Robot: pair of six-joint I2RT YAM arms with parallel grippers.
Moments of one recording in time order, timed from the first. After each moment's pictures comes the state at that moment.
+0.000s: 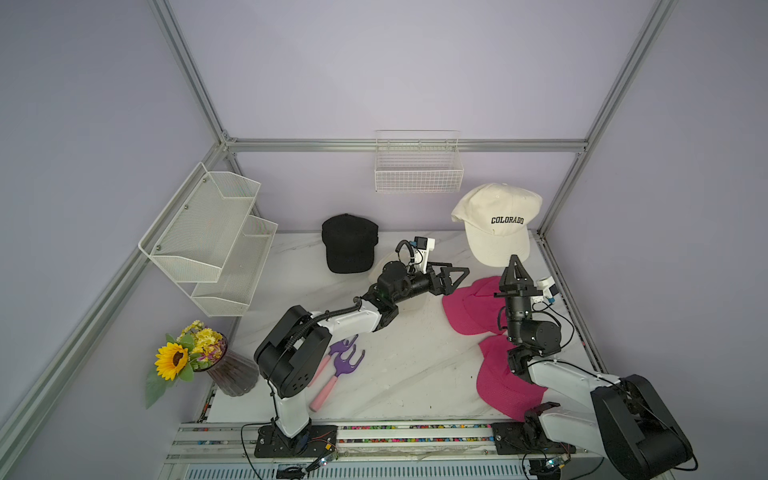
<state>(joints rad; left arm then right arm) -0.72 1.81 1.14 0.81 0.44 -0.79 0.32 1.22 0.32 1.47 0.27 1.70</state>
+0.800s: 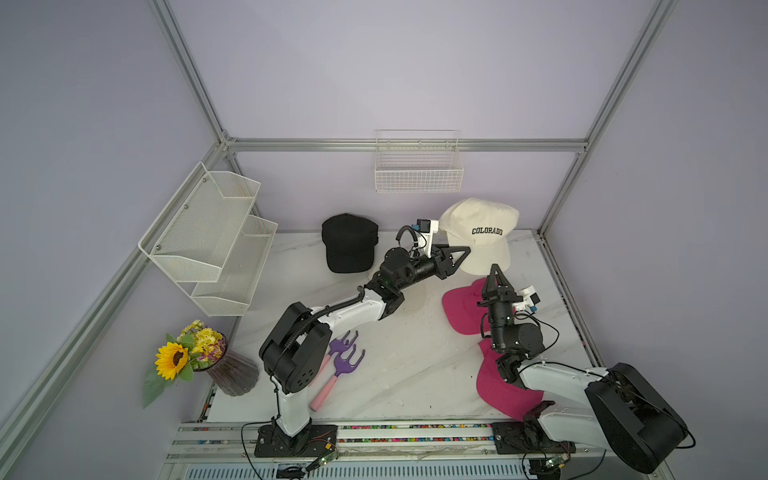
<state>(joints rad) -0.72 1.85 1.31 0.77 0.42 -0.75 0.50 1.28 0.31 1.44 0.45 1.64</state>
